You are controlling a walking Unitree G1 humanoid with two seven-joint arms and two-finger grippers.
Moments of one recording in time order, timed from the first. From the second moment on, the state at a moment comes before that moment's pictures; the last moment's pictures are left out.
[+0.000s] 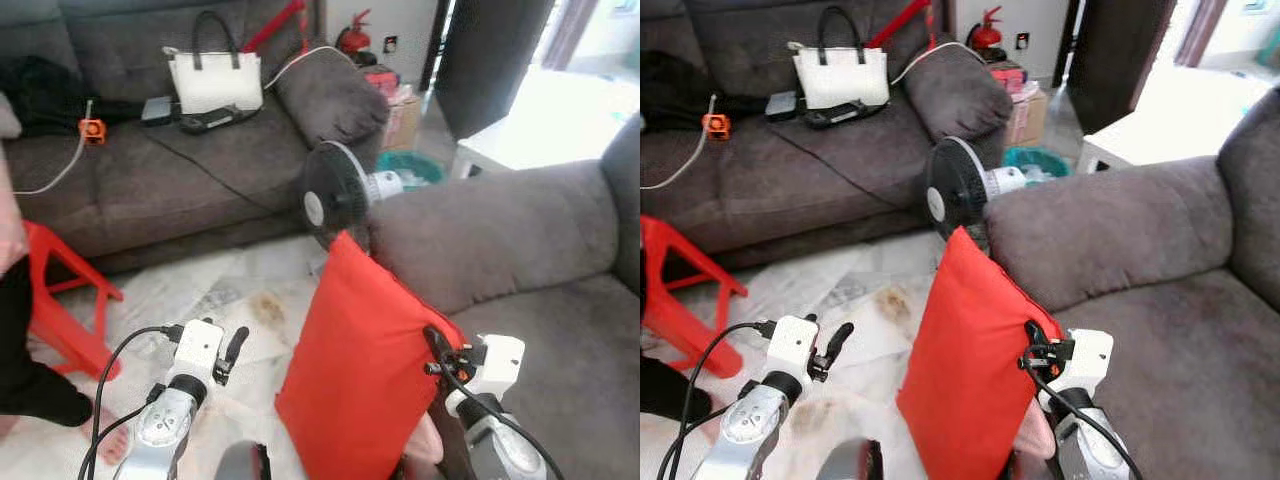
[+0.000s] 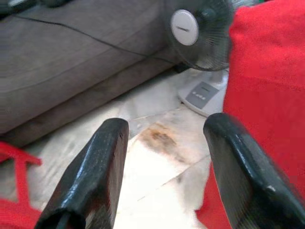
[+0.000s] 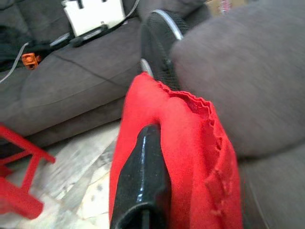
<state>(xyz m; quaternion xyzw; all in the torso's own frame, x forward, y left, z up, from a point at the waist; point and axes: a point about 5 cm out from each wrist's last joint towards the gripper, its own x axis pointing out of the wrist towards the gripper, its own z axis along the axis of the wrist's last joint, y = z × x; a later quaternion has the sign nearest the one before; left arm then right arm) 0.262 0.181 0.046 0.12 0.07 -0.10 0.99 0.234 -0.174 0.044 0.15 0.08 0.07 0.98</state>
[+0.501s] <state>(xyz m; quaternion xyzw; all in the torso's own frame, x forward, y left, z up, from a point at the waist) 0.265 0.179 0.053 0.12 0.05 -0.10 0.99 0.237 -0.176 0.045 0.15 0.08 0.07 0.98</state>
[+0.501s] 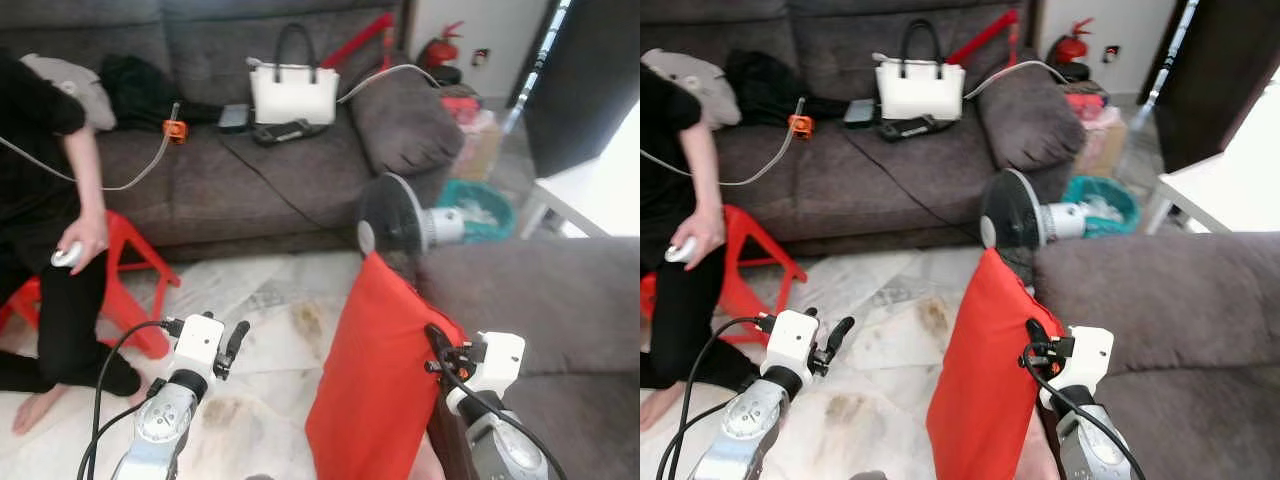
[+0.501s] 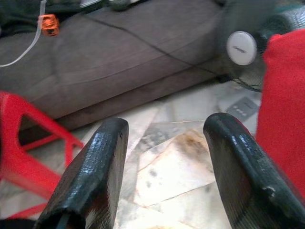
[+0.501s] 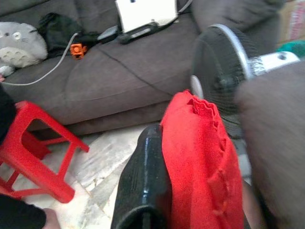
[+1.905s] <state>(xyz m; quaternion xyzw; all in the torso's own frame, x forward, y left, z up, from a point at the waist) 0.263 0.181 0.050 0.12 0.06 -0.10 0.99 0.245 -0.172 0.043 0.15 0.09 0.06 0.98</state>
